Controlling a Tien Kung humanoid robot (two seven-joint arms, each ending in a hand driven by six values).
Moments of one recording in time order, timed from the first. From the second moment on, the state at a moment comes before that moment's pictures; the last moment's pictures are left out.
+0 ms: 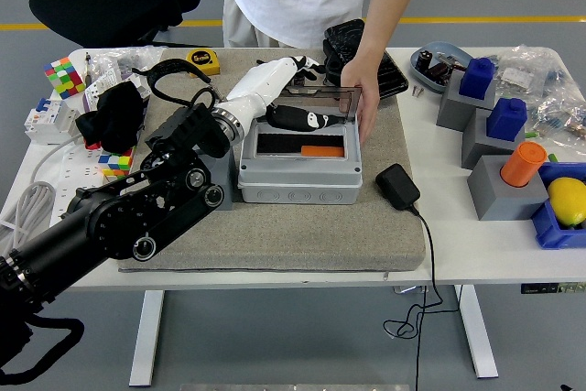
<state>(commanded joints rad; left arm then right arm) -0.78 0.09 -0.67 -1.12 1.72 0.16 0.24 0.13 -0.37 0.26 0.37 0.08 -0.12 0.00</state>
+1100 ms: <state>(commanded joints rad) -0.53 0.15 -0.81 -1.40 1.62 0.21 0.20 0.12 -0.37 0.27 0.36 0.09 -0.12 0.00</state>
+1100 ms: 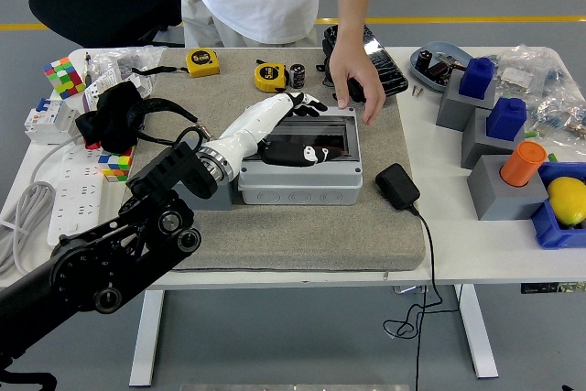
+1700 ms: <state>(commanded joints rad) -0.29 0.20 -1.10 -1.41 1.42 0.33 0.03 0.15 -0.38 0.19 0.35 0.13 -0.12 -0.02</state>
